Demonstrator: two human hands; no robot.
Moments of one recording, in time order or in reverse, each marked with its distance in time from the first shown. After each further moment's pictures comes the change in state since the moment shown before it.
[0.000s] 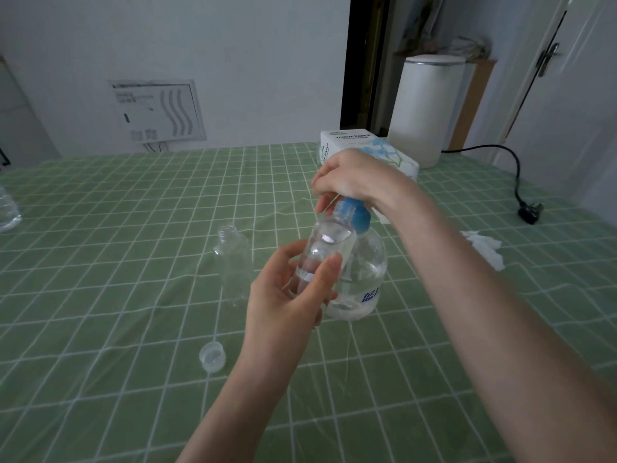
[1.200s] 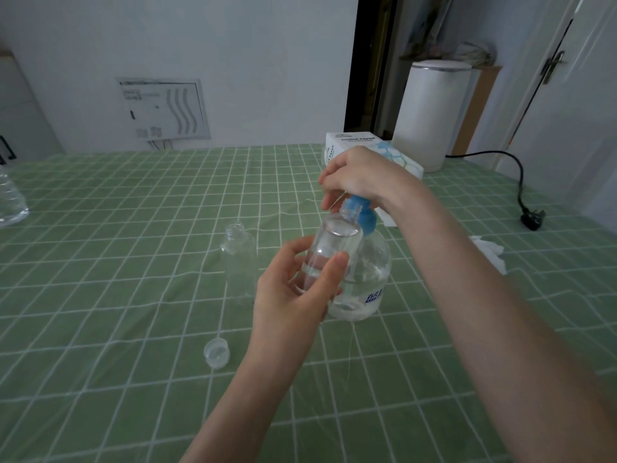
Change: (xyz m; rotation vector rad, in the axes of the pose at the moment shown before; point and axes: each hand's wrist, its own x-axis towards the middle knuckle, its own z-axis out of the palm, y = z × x) left_hand 0.002 0.001 0.002 -0.018 0.011 0.019; right_hand 0.003 -0.001 -0.002 0.018 0.008 -0.012
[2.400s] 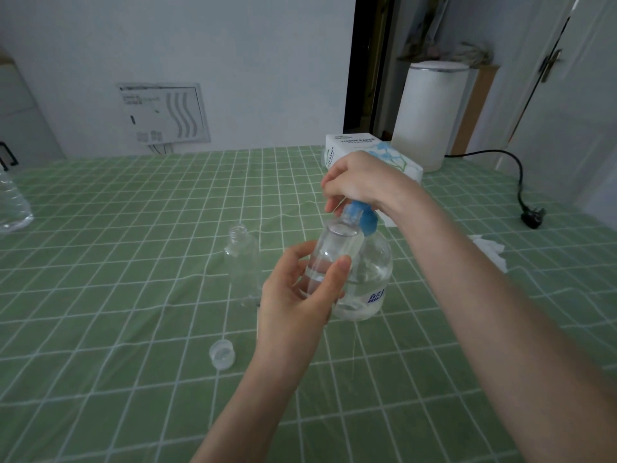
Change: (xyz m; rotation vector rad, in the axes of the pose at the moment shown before) left_hand -0.002 -0.003 0.000 -0.014 0.007 0.005; right_hand -0.004 0.000 0.002 -0.019 0.024 0.028
